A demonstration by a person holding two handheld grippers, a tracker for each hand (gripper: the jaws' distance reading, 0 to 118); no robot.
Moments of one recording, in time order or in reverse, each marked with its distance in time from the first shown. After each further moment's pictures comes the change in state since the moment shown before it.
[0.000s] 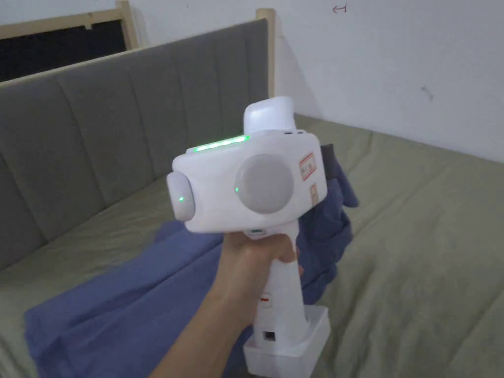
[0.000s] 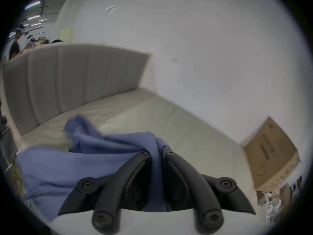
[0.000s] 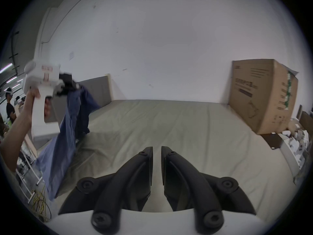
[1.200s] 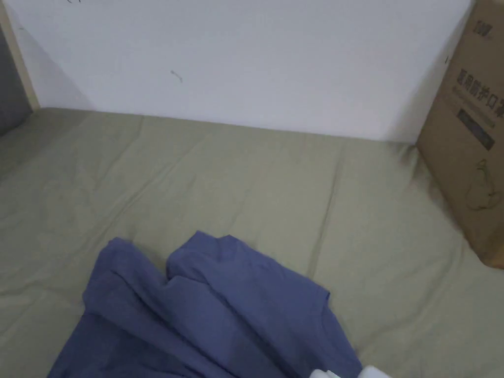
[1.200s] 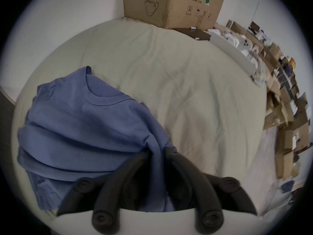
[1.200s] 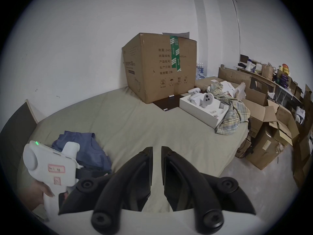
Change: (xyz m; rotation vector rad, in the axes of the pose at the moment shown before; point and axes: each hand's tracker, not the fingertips) left arm 0.292 -0.373 0.049 -0.950 -0.545 -0.605; right arm 0.210 -0.051 0.173 -0.097 -0.642 -0.318
